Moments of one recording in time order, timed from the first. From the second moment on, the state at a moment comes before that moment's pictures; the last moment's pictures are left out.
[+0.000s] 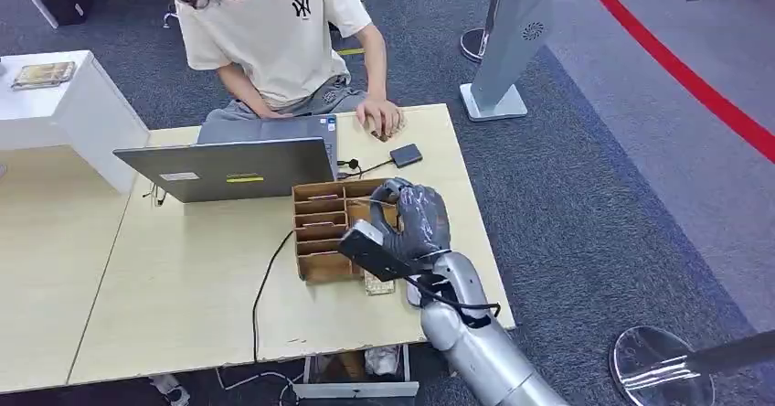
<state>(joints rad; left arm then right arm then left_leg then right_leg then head) -0.05 -0.24 1.24 -0.22 -1.24 0.01 0.20 -0.29 0.08 0.41 -1.28 0.86 -0.37 -0.04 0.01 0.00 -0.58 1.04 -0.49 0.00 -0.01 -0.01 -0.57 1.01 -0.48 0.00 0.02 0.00</state>
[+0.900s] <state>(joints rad) -0.04 -0.25 1.26 -0.22 -1.26 0.01 0.20 -0.21 0.07 0.36 -1.52 0.86 -0.40 -0.07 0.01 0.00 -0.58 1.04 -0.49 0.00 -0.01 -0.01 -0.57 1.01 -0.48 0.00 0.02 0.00</state>
